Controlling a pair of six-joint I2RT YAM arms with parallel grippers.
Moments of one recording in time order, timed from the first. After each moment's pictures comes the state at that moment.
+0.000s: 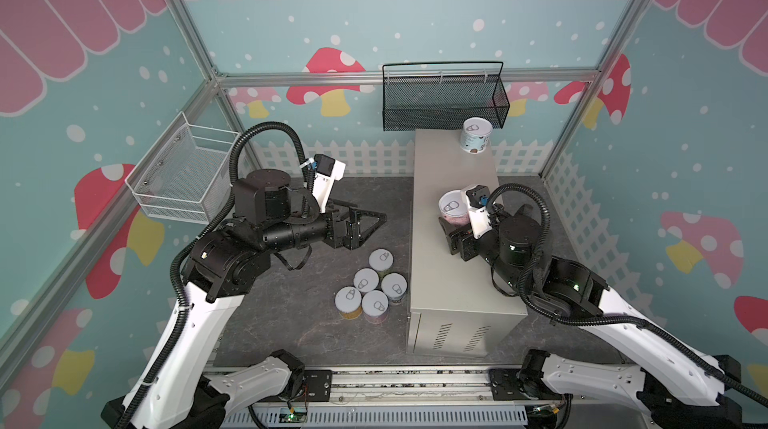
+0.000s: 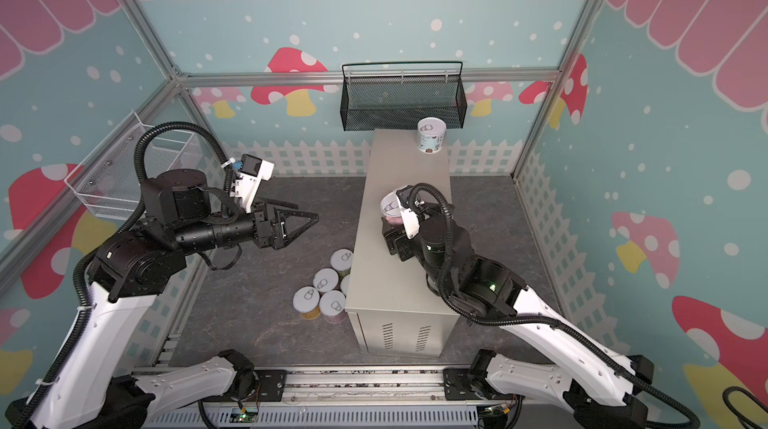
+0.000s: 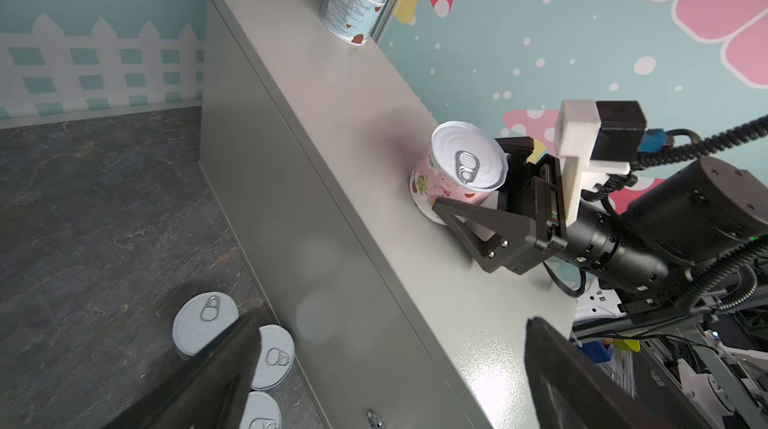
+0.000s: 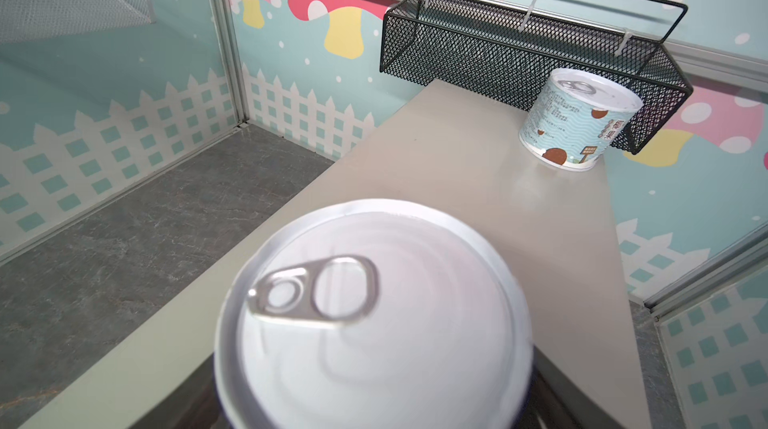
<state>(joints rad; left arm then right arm) -0.49 1.11 1.66 -0.93 0.47 -0.37 0.92 1.02 1.26 -0.49 0.48 -0.01</state>
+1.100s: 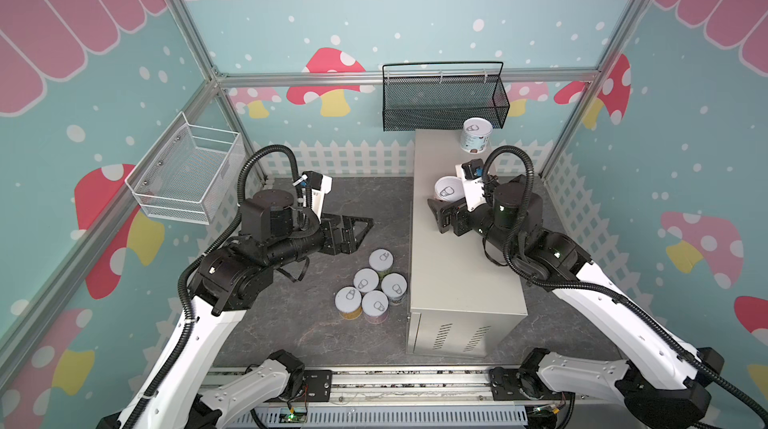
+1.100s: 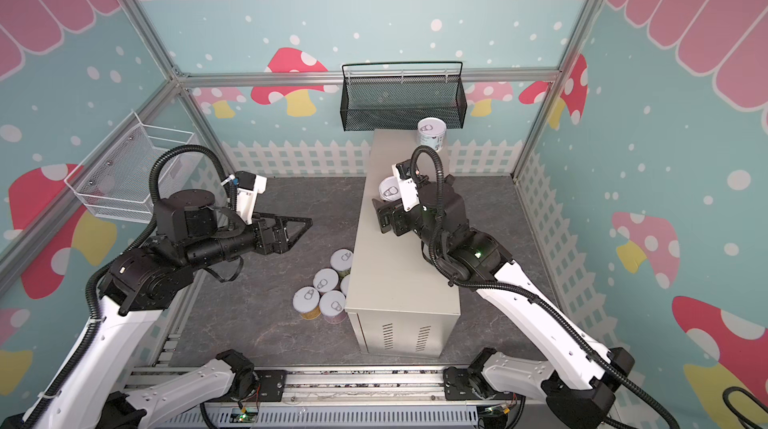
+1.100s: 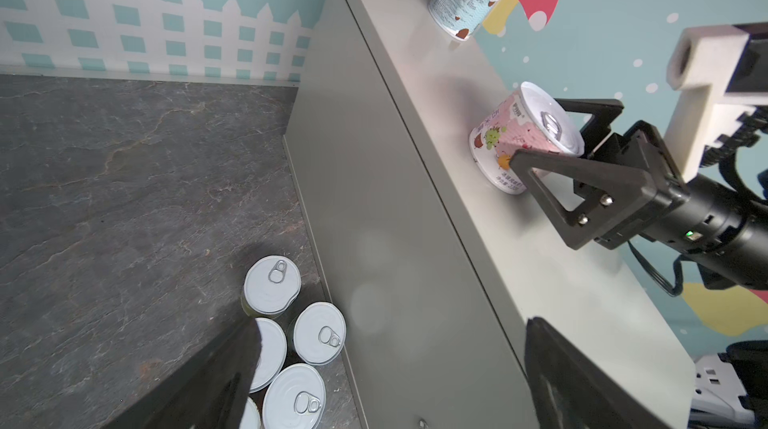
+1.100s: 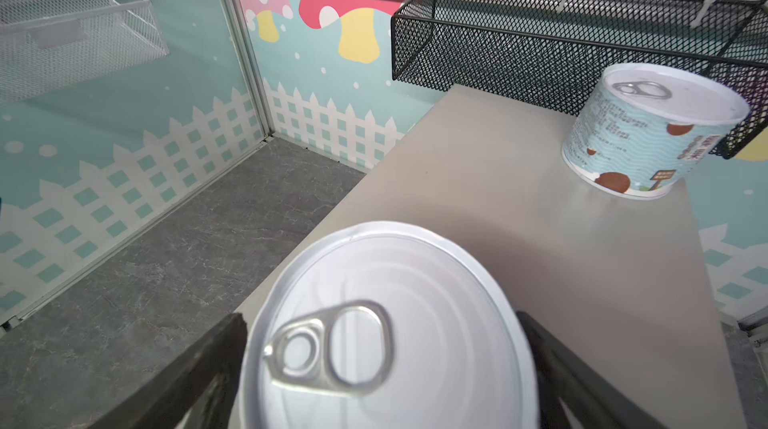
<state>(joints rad) -0.48 0.99 1.46 -0.89 0.25 -0.45 0.73 1.15 1.38 -0.48 0.20 0.04</state>
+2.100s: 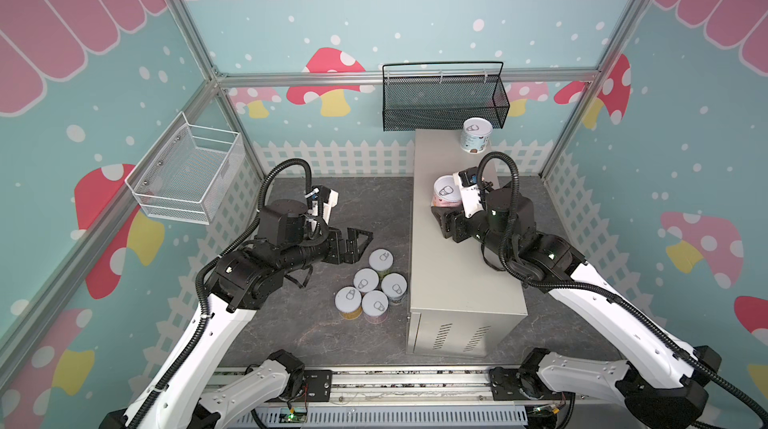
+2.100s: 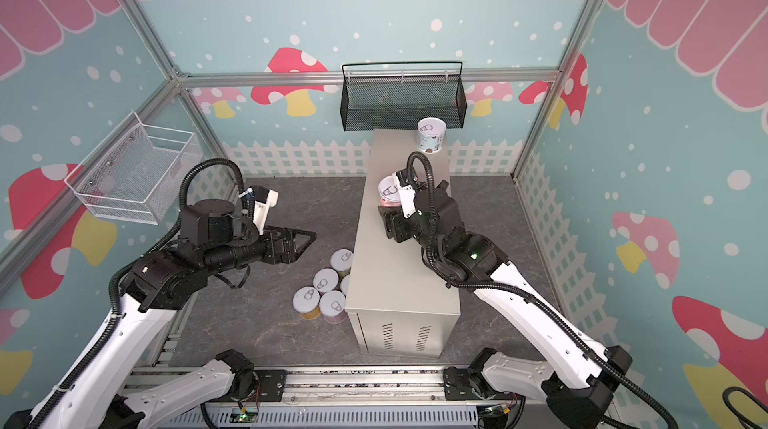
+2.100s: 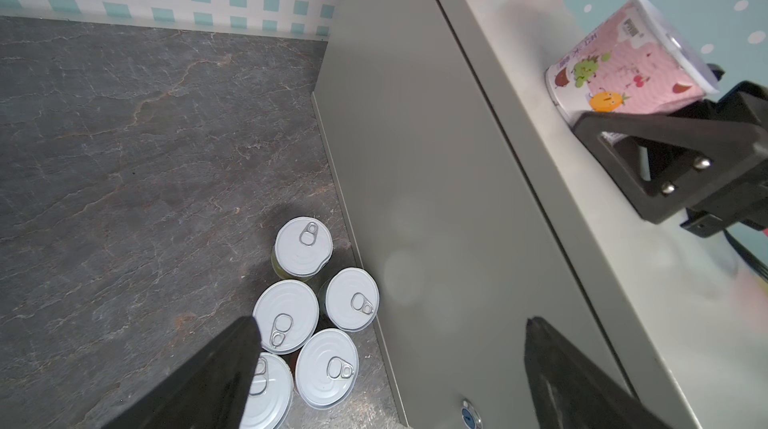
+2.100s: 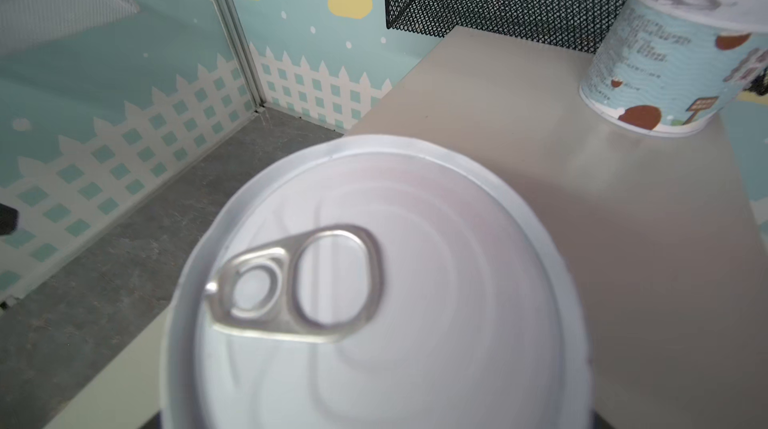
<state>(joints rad) -0.48 0.99 1.33 -0.90 0.22 -0.40 0.73 1.17 1.33 -0.52 0.23 0.09</state>
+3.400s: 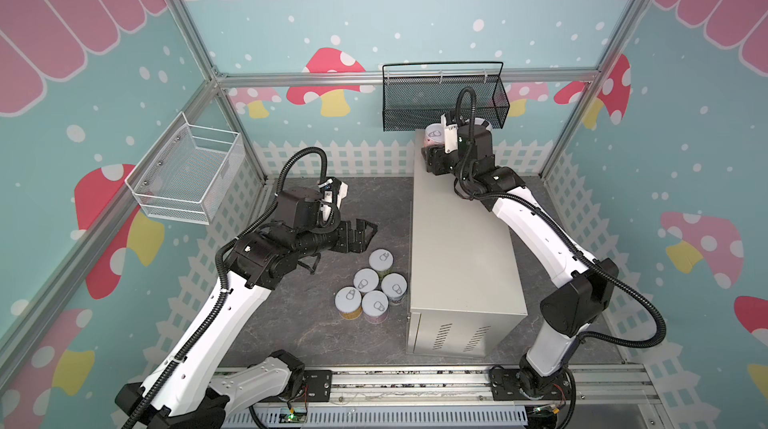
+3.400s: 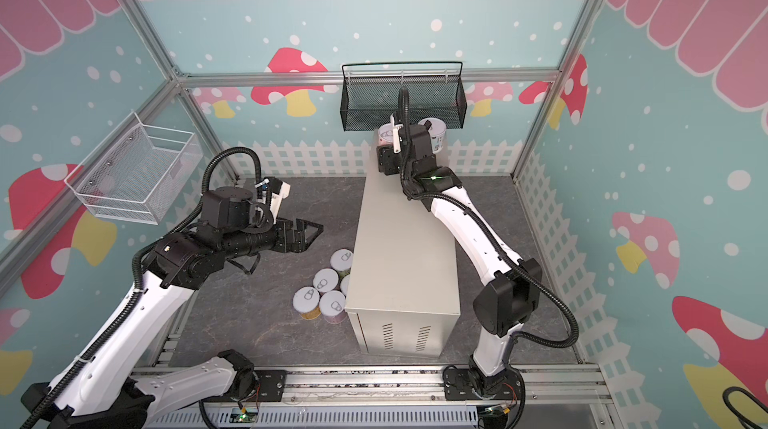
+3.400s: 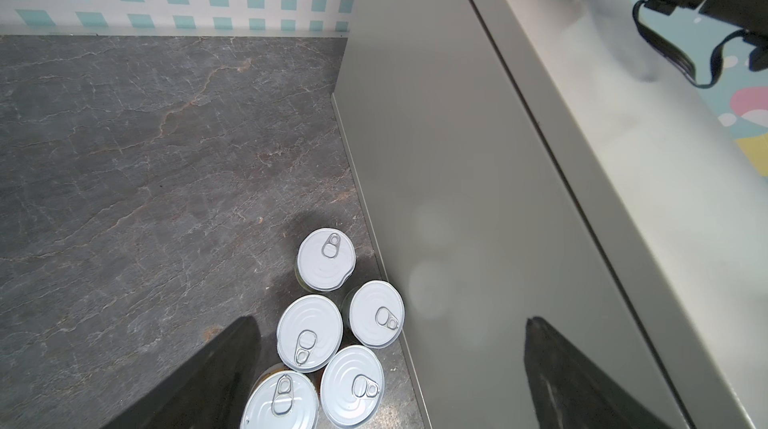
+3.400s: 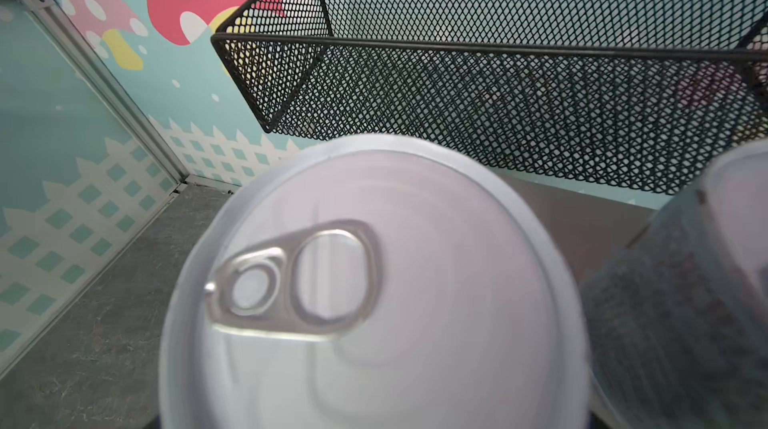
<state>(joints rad) -0.48 1.11 1.40 -0.90 0.17 -0.34 0.48 1.77 1.88 -0.43 0.13 0.12</state>
